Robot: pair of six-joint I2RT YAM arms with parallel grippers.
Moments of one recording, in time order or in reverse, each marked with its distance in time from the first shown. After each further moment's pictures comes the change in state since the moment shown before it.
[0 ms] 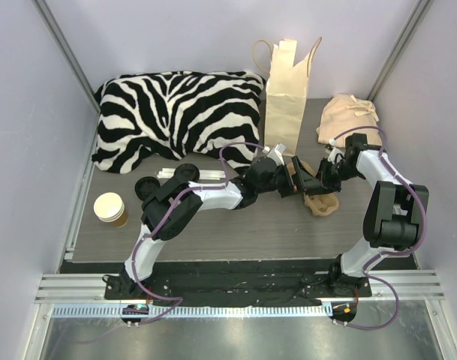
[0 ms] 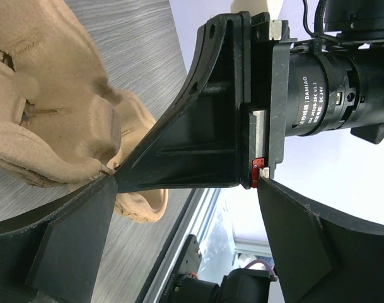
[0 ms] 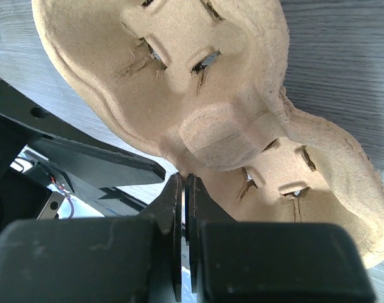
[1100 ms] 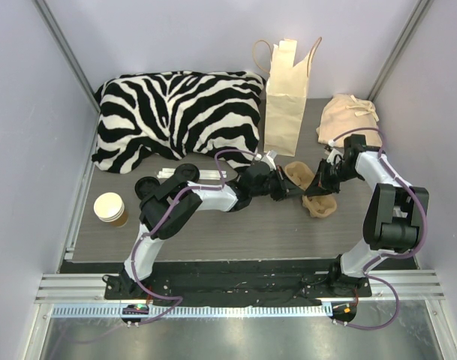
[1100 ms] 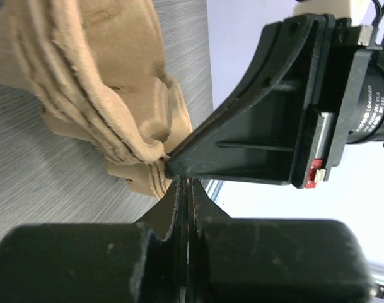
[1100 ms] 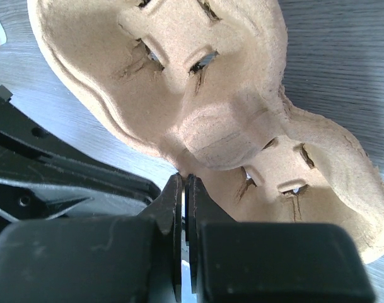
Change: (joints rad) left arm 0.032 -0.010 -0.100 0.016 0.026 -0.097; right arm 0.011 -0.018 -0.019 0.001 -0.002 0.041
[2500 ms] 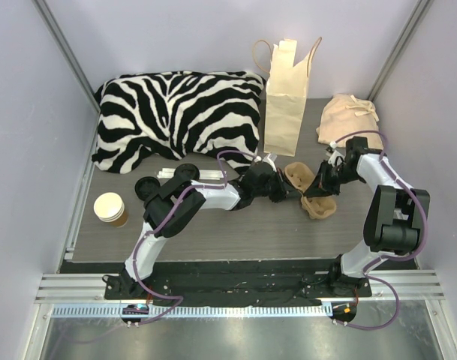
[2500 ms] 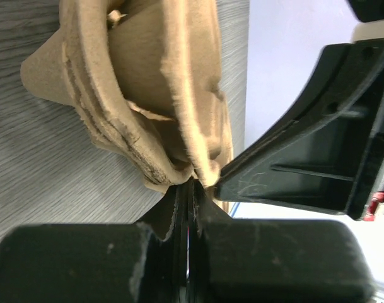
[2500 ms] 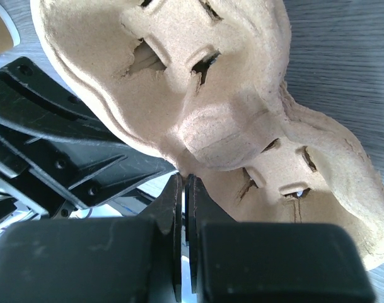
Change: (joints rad) left arm -0.001 0.045 0.047 -0.110 -0.026 0.030; right arm -0.015 -0.019 -0.031 0.016 -0.037 0.019
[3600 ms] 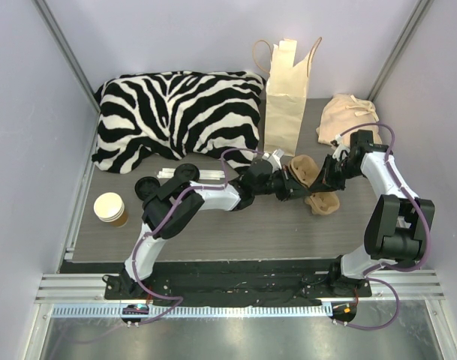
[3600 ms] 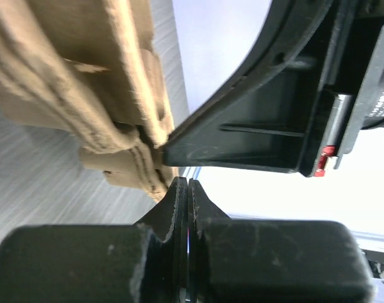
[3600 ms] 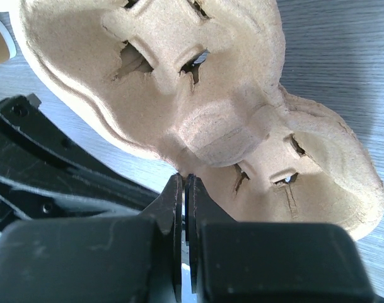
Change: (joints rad) left arm -0.010 -0.021 -0.003 0.155 0.130 -0.048; right arm -0.005 -0.069 0.064 -0.059 0.082 0.000
